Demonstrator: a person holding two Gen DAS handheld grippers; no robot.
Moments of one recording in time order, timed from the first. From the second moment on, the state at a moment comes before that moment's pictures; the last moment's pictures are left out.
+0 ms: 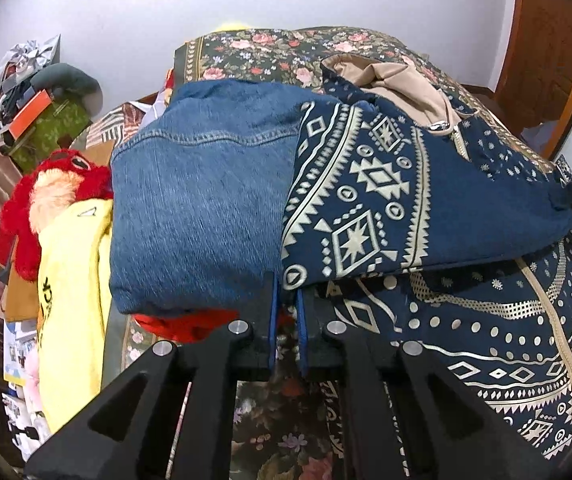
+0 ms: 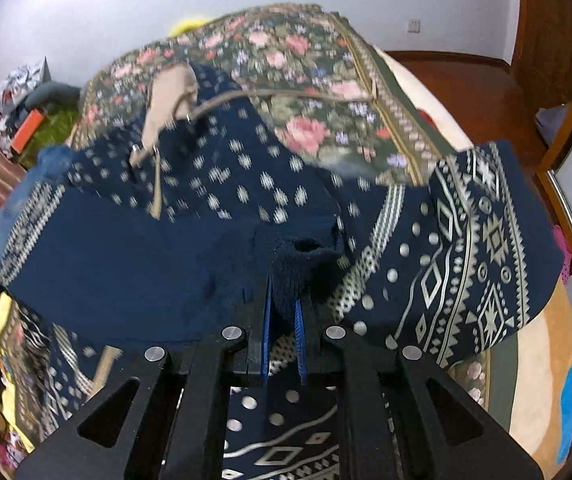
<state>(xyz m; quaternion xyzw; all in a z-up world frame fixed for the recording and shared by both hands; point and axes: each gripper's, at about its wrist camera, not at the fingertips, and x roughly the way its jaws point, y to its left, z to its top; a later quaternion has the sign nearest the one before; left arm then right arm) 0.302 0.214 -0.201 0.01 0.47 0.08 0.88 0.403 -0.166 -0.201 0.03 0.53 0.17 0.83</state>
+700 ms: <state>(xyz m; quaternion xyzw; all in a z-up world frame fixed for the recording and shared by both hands) 0.277 0.176 -0.170 0.04 0.45 0.05 0.89 0.375 -0.187 -0.166 0.01 0.54 0.18 0.82</state>
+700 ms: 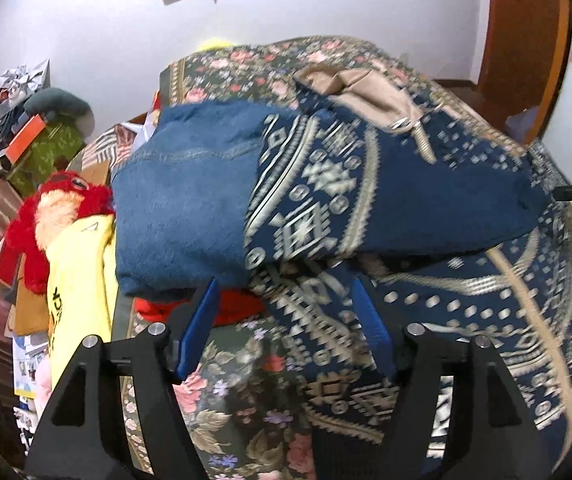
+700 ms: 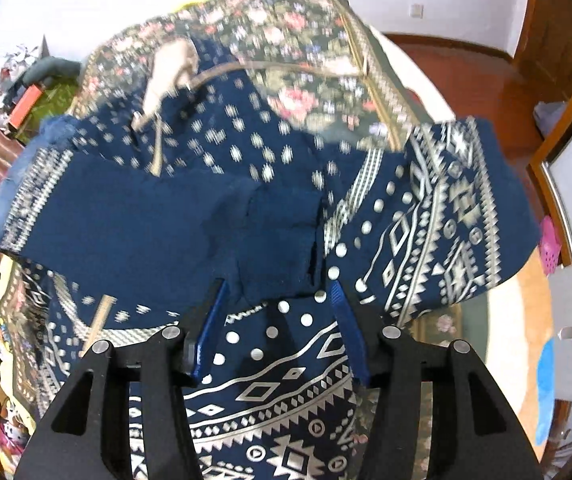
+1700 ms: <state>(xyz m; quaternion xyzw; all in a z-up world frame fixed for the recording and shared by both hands) 0.371 0.063 -0.165 -0.03 0.44 -0.03 0.90 0.424 -0.347 -0.223 0.21 0.53 0.04 0.82</state>
